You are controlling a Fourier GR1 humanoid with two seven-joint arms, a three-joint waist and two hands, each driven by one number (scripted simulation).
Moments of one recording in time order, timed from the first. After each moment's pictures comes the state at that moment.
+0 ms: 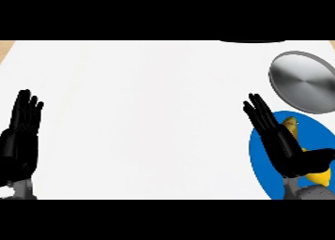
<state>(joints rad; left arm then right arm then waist) 0.02 0.26 0.03 -1.68 0.12 0.27 -0.03 -0.07 -0.36 0.28 -1.56 -0.38 -0.07 -0.12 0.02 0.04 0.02</state>
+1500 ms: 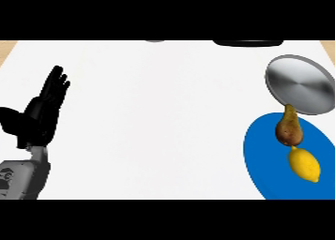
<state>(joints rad) -0.22 0.30 -0.01 -1.49 0.13 0.15 0.07 -0.25 -1.29 0.04 -1.29 -0.02 0.46 -0.86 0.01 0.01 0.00</state>
